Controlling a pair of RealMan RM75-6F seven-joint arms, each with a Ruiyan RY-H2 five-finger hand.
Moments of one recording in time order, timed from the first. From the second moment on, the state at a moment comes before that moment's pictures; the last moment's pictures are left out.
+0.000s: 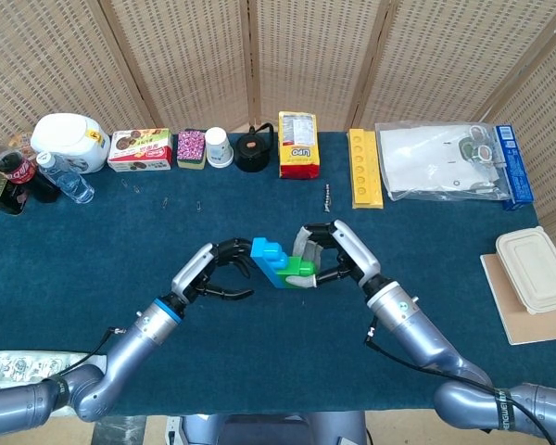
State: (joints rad) left arm -0.65 -1.52 -0.28 -1.72 1.37 0.93 -0.85; right arm 0.71 -1.21 0.41 -1.96 -1.07 0.86 0.63
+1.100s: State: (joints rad) left arm -0.71 -1.62 -0.30 -1.73 1.34 0.96 -0.79; right arm 0.70 -1.20 0.42 -1.99 -1.08 0.84 0.65
